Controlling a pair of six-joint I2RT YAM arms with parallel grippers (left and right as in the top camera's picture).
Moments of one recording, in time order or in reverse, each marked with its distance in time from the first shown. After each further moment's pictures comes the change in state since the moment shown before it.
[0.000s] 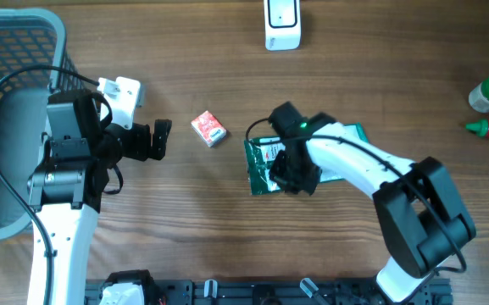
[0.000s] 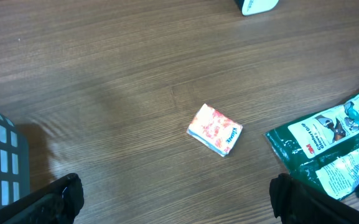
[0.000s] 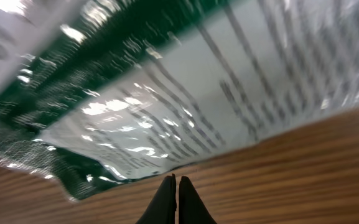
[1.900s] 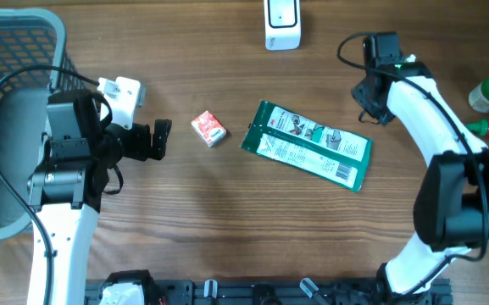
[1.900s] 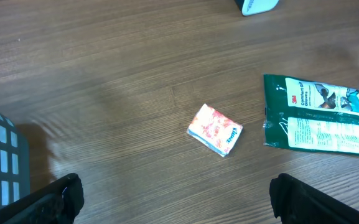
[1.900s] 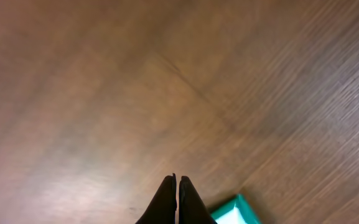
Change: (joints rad) left arm 0.000 0.000 0.000 0.000 0.000 0.000; right arm -0.496 0.058 0.268 0.100 0.494 -0.127
